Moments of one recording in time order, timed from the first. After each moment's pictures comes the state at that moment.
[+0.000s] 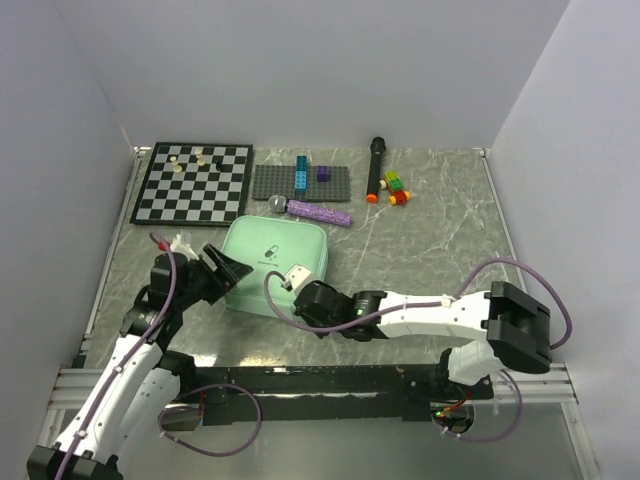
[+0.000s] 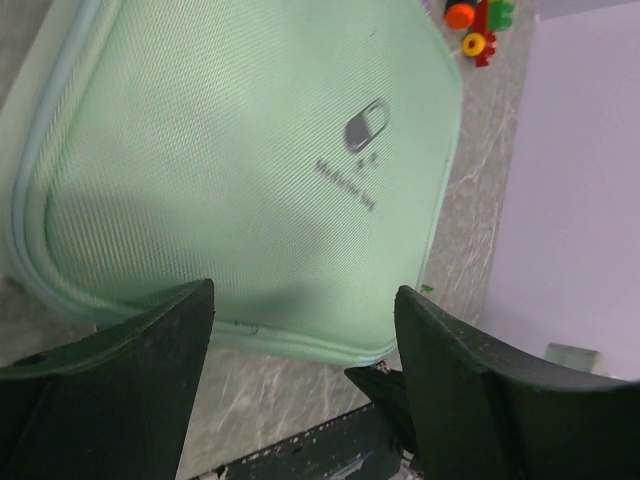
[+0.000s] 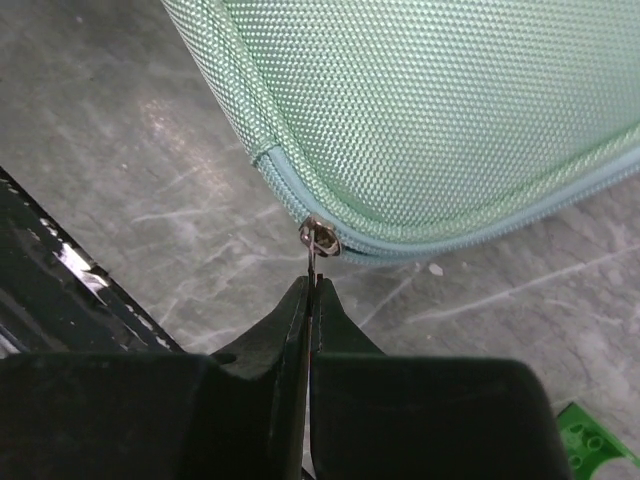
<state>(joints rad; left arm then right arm) -0.23 0.61 0.47 -0.36 0.24 -0.94 1.24 1.42 0.84 -0.30 0.27 0.30</state>
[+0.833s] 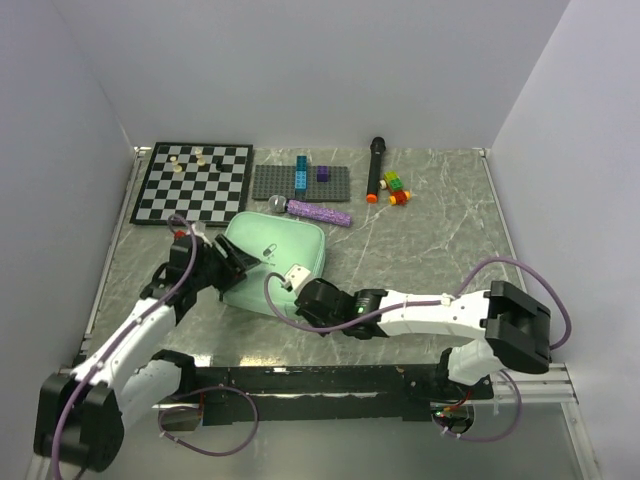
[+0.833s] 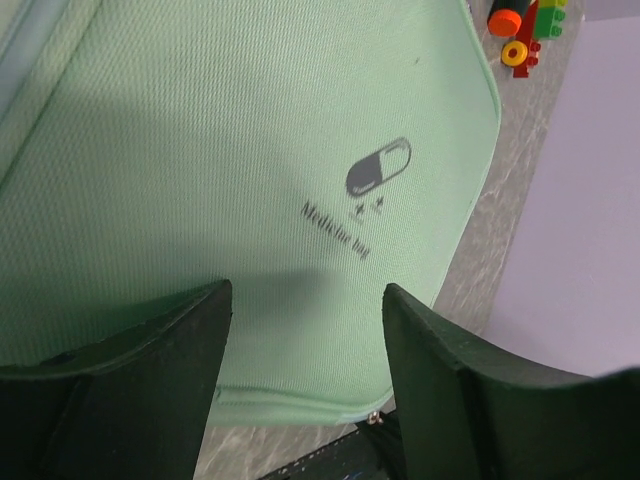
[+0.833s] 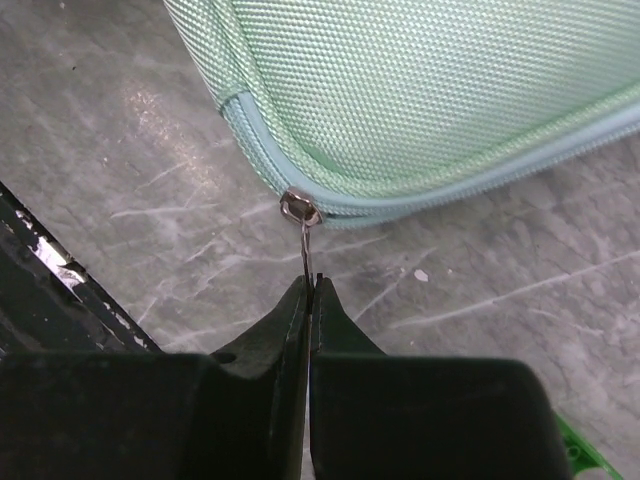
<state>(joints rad) -0.24 0.91 0.46 -0.19 0.24 -0.98 1.23 1.45 0.86 -0.29 0.24 0.23</state>
